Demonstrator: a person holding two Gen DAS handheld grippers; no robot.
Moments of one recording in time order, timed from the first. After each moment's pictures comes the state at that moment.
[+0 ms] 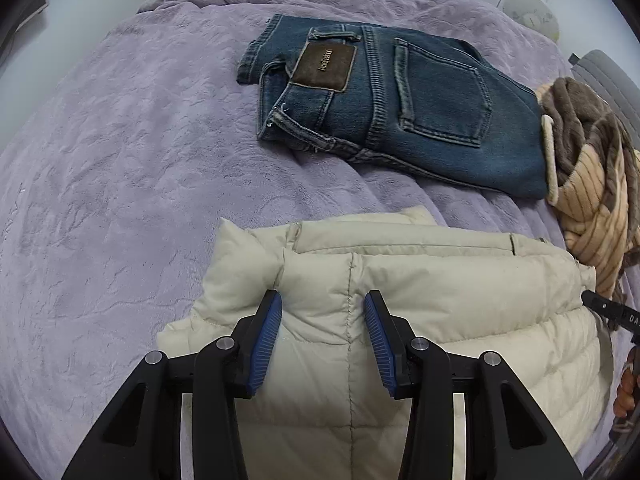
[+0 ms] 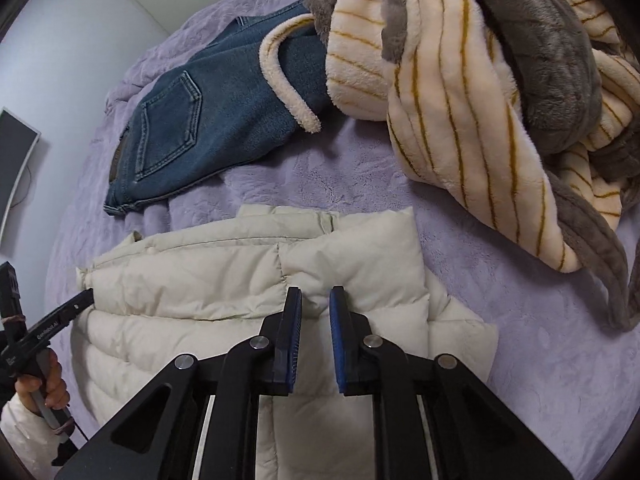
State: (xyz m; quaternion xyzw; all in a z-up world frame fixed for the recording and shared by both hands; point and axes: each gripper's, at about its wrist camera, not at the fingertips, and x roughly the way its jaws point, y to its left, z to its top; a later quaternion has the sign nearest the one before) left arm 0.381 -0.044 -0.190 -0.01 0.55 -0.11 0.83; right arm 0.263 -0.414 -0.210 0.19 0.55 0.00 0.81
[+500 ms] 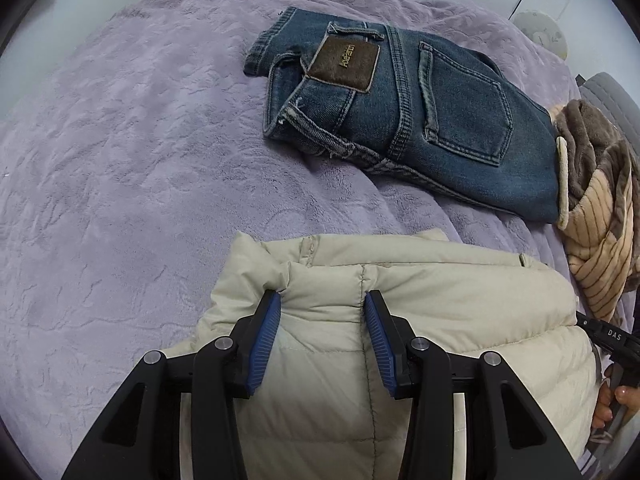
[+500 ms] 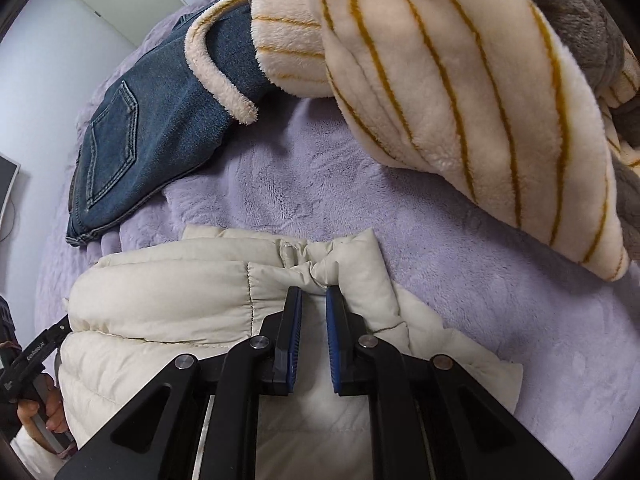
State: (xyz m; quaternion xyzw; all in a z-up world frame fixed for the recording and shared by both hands) left arm 0.402 -0.033 -0.205 -0.05 0.55 -0.11 0.83; right arm 0.276 -0.443 -0.257 0.23 0.55 -0.04 0.80
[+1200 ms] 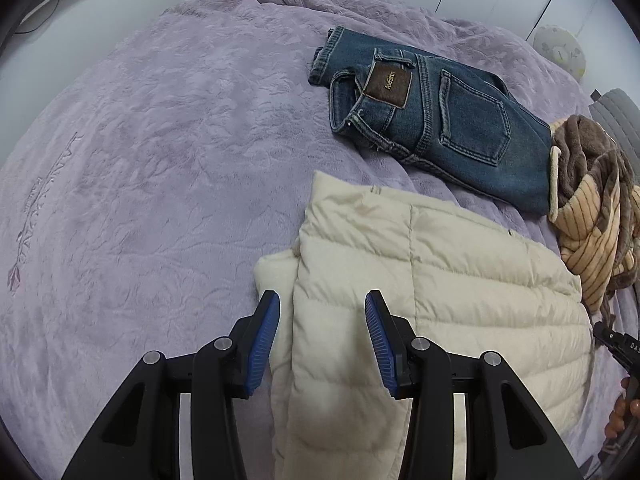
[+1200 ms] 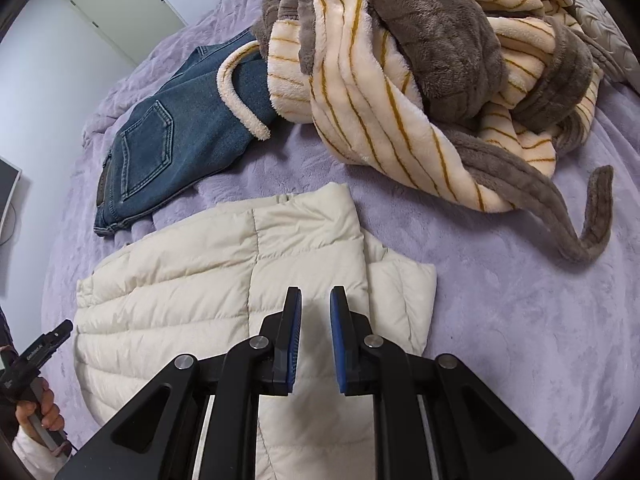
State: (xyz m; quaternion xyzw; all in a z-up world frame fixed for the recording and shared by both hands) left arm 0.329 0.016 -0.156 -0.06 0.55 -0.06 0.83; right arm 0.206 -0.438 -0.180 0.22 0.53 -0.06 0.81
